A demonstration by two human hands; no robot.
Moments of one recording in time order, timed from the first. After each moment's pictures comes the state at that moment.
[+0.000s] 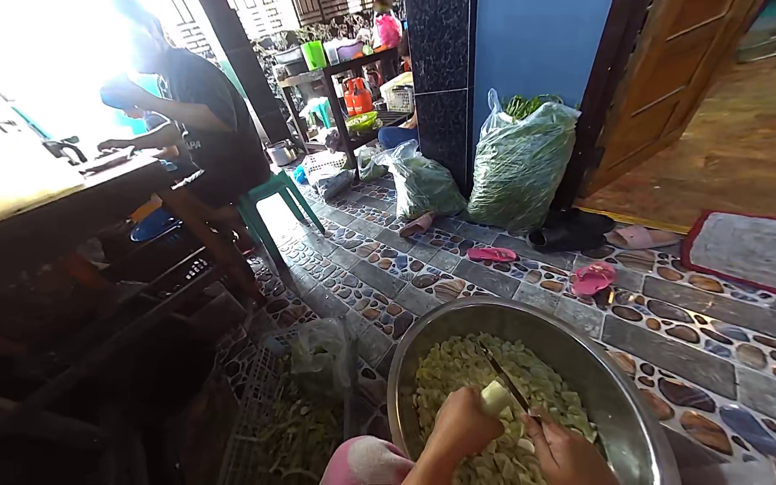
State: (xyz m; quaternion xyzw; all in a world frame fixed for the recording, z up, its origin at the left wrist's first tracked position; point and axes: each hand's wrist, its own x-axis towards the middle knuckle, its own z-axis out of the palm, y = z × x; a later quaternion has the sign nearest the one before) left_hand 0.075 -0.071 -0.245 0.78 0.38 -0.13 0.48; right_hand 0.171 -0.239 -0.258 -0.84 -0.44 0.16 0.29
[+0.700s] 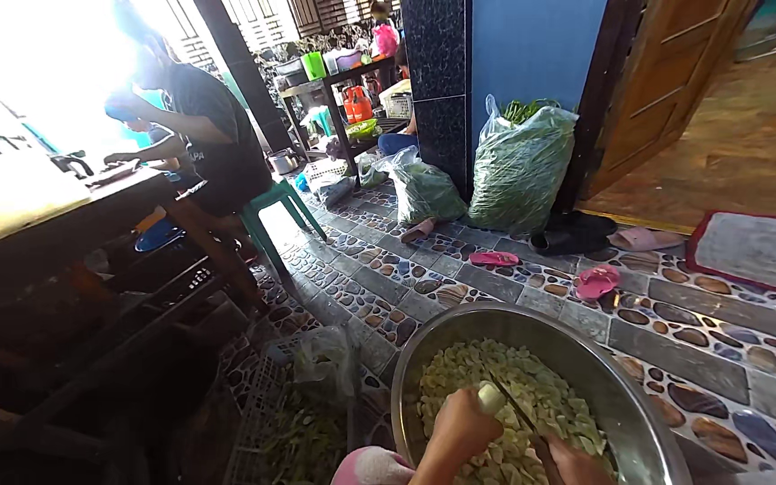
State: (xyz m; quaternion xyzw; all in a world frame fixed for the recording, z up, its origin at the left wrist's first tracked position) left_hand 0.074 -0.060 -0.234 0.77 0.38 -0.11 0.50; right_hand 0.171 -0.238 -0.268 -0.84 -0.43 0.22 0.23
